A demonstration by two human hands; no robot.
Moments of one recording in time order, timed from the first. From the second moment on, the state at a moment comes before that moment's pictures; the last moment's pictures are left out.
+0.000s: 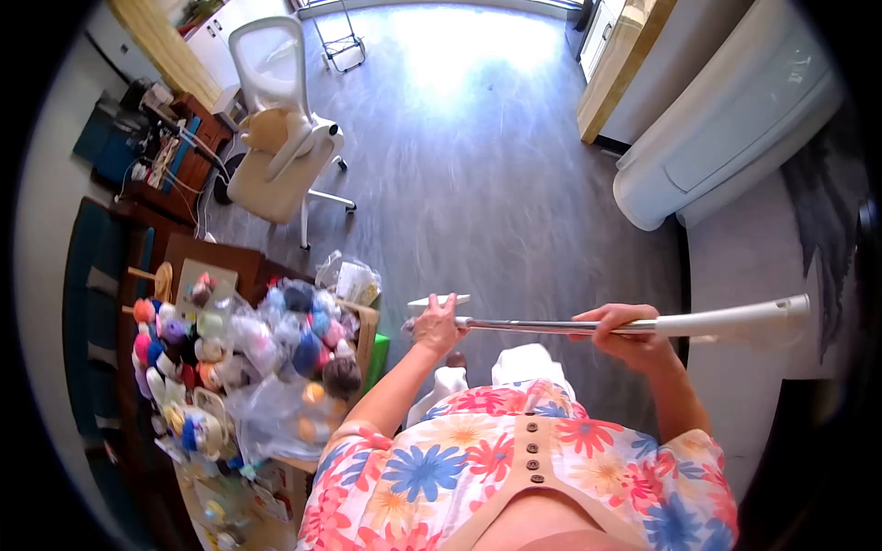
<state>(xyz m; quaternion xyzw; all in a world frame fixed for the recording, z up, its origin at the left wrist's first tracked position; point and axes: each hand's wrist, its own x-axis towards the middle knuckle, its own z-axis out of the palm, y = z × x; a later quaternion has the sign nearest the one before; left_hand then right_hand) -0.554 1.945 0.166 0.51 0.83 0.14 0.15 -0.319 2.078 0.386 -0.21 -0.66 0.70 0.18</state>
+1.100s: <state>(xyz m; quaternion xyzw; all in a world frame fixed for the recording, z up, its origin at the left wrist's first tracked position) -1.014 2.779 0.160 0.55 0.82 0.08 0.17 -0.704 2.931 0.420 -0.31 -0.62 0.71 0.13</state>
